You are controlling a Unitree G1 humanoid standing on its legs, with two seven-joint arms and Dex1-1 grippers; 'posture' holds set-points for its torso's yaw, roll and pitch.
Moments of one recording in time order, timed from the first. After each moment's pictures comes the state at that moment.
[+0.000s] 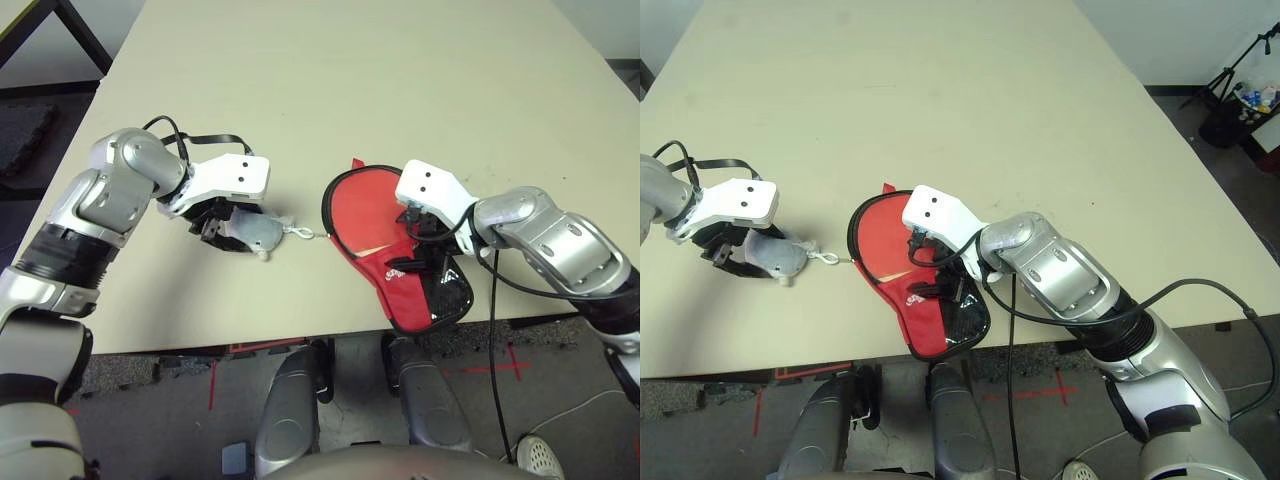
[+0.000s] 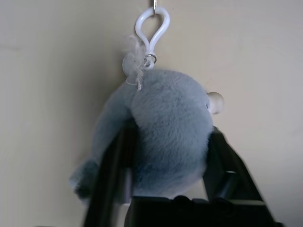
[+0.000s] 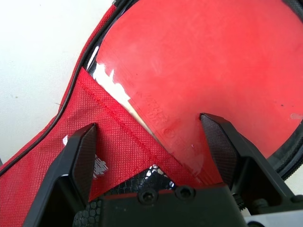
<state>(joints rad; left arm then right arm) -0.81 0.97 -0.38 0.21 0.08 0.15 -1.58 -0.74 -0.73 0.52 -0.36 0.26 1.04 0.87</state>
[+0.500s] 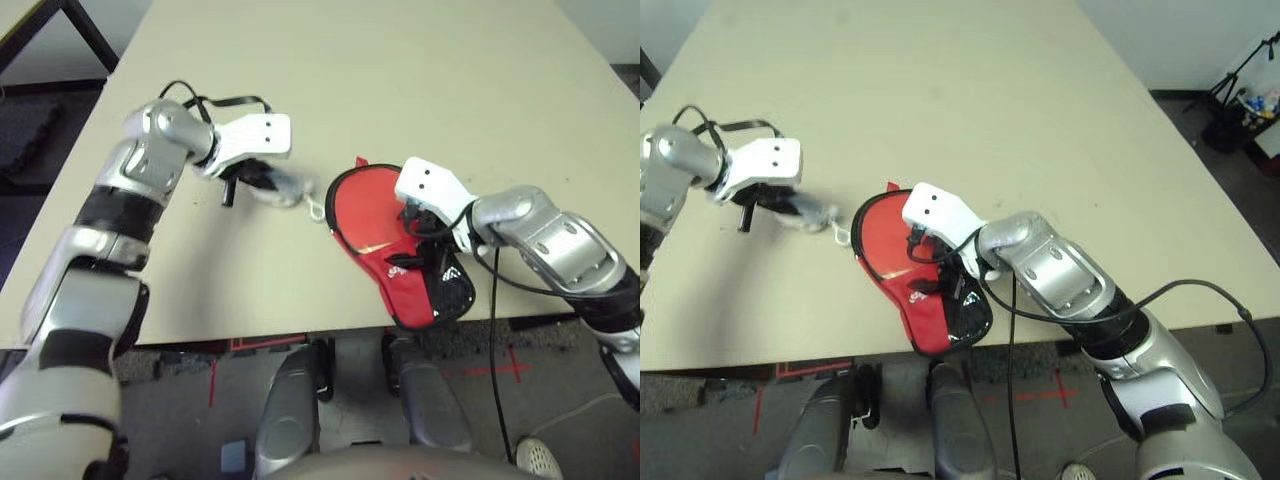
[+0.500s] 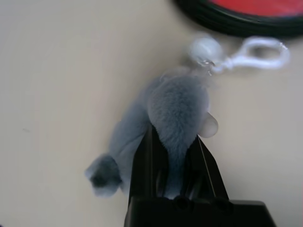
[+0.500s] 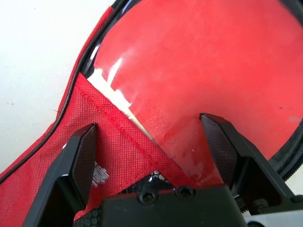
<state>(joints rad) -1.15 0.66 -0.38 0.82 0.29 -0.14 -1.17 -0.75 -0.71 0.52 -0.34 0.23 1.05 0.87</state>
